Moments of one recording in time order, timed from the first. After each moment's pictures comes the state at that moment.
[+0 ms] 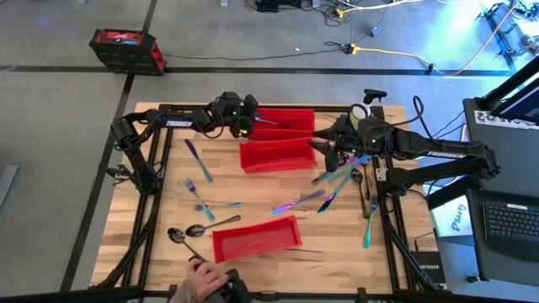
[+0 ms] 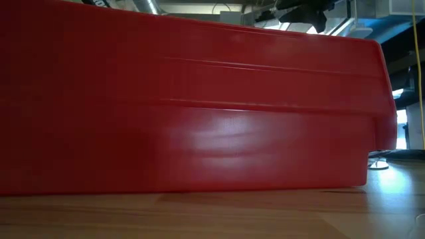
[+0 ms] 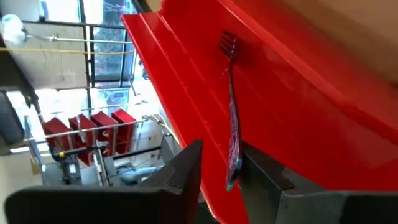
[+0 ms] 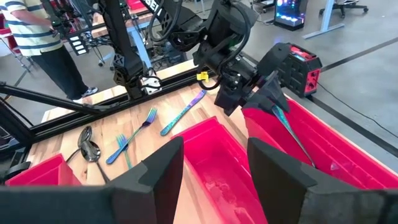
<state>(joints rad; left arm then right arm) 0.62 1.74 0.96 0.24 0.05 1.59 -0.11 0.94 0.90 -0.30 0.14 0.28</state>
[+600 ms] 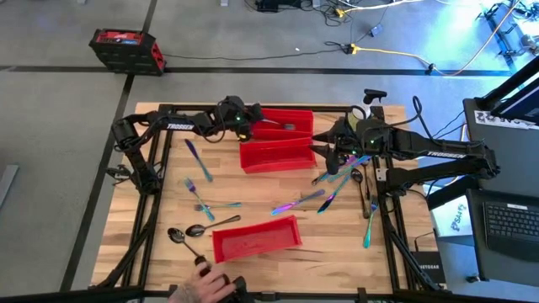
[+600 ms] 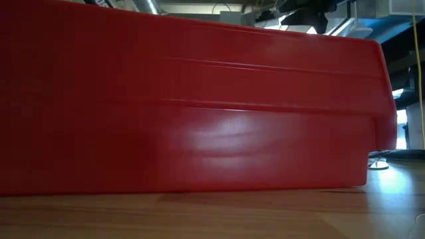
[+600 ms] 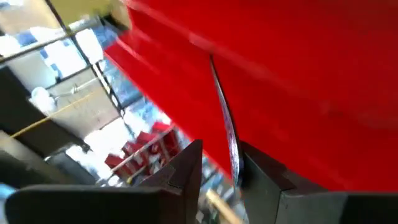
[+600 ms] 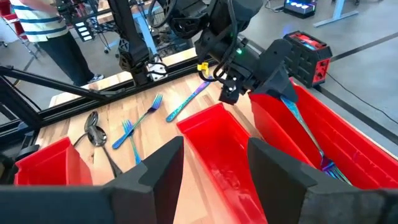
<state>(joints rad) 0.56 1.74 0.96 0.27 -0.12 2.06 -0.11 0.94 0.90 -0.34 0.10 0.28</state>
